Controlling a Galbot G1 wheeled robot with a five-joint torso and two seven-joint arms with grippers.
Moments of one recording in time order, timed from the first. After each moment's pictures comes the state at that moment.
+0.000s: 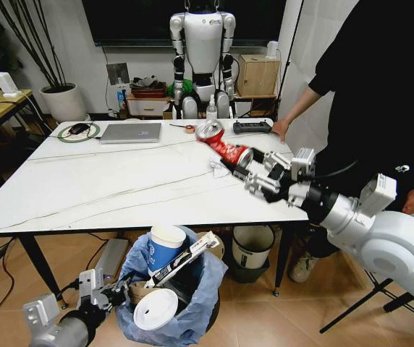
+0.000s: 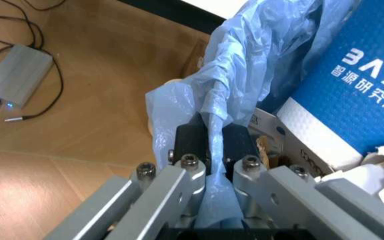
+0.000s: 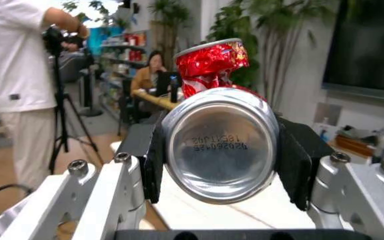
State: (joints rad) left arm 1.98 -1.01 -0.74 -2.50 -1.13 0.46 -0.36; right arm -0.93 0.45 0.18 2.35 1.09 -0.03 -0.23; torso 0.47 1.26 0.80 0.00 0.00
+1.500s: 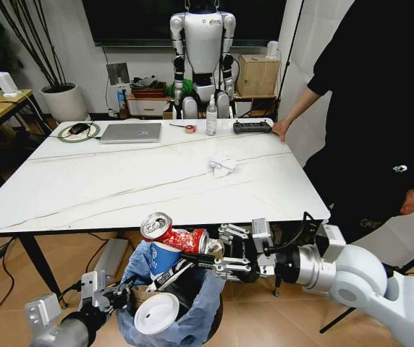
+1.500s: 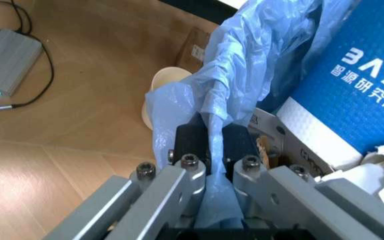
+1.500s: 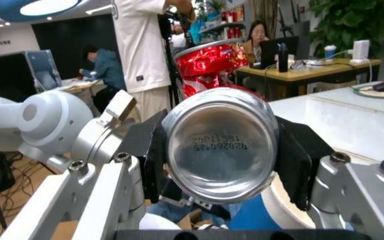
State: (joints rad) left arm 1.98 -0.98 -0.74 -2.50 -1.18 0.47 -0.37; right arm -0.86 0.56 -0.18 2.22 1.04 0.01 -0.54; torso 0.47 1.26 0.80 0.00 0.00
